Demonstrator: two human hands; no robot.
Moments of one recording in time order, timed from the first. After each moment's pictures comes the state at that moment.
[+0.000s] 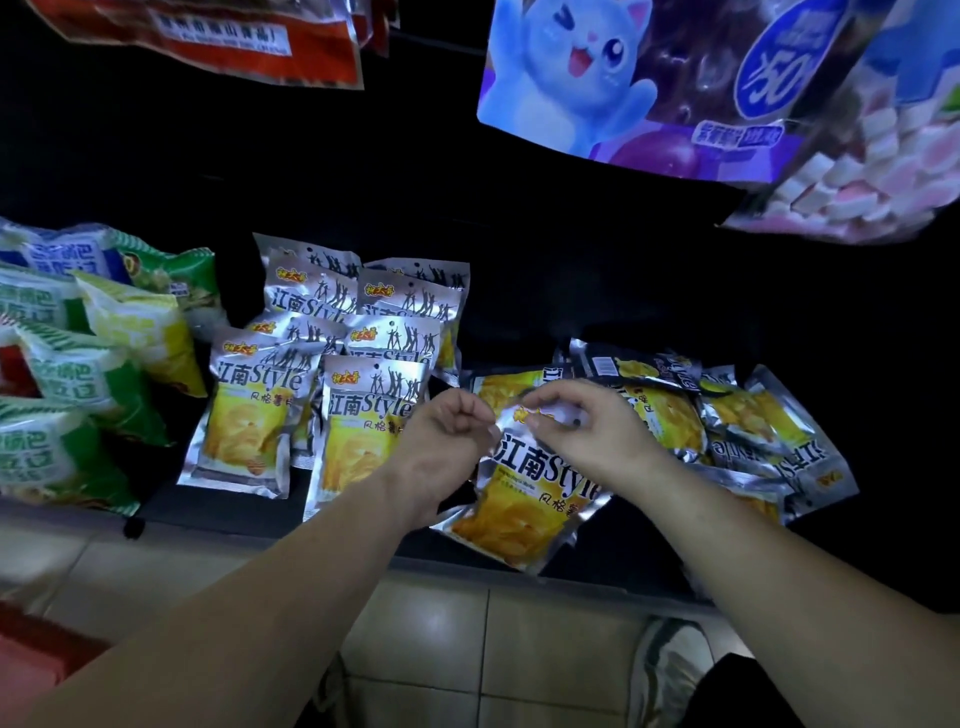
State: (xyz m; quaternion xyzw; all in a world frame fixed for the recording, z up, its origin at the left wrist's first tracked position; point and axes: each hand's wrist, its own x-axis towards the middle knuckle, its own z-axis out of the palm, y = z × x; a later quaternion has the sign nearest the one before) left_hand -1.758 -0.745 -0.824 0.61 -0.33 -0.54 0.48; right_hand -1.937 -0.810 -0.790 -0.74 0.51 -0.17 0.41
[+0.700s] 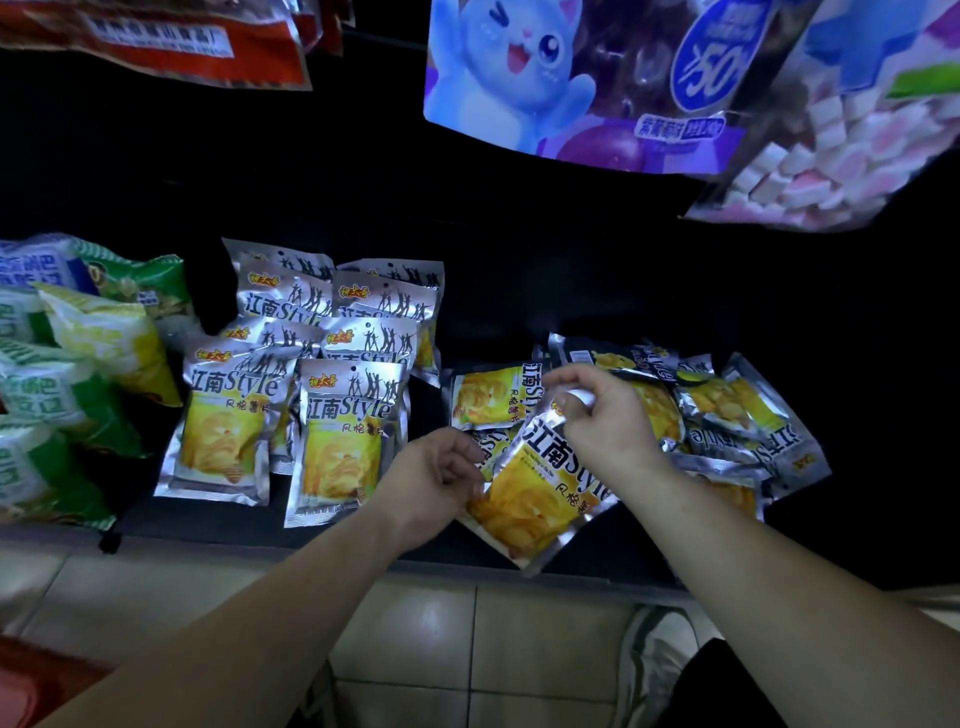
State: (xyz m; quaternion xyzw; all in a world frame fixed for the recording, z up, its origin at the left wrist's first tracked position) left_hand -1.763 -0.725 -0.858 0.63 -0.48 -0.49 0.37; right_hand -1.958 -0.811 -0.792 -0.65 0.59 -0.27 0.40
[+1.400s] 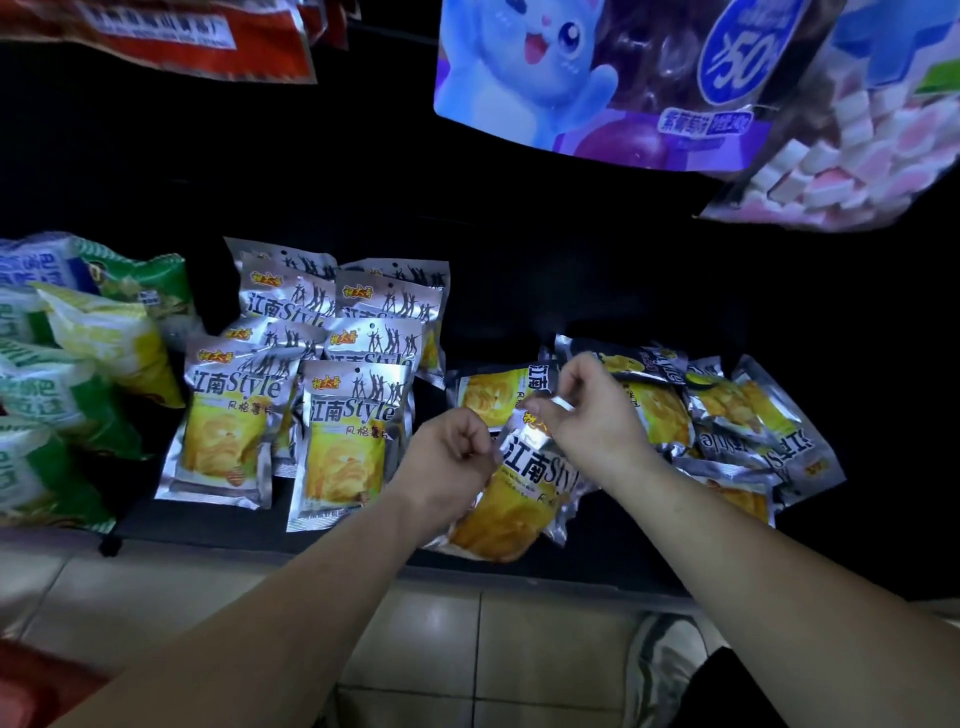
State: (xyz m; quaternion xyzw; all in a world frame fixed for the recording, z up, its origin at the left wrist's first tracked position) left_hand -1.776 -0.744 -0.845 0.62 -0.41 -0.49 0.45; right_hand -1.939 -0.819 -0.798 -0.68 0.57 -0.27 0.38
